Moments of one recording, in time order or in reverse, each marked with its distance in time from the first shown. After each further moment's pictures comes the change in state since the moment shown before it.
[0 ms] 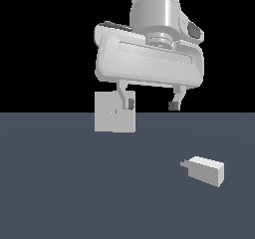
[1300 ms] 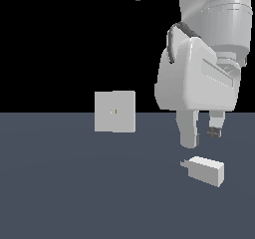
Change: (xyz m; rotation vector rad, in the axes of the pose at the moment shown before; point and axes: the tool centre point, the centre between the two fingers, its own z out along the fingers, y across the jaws) arm -0.057 0.055 0.046 -0.002 0.046 -0.357
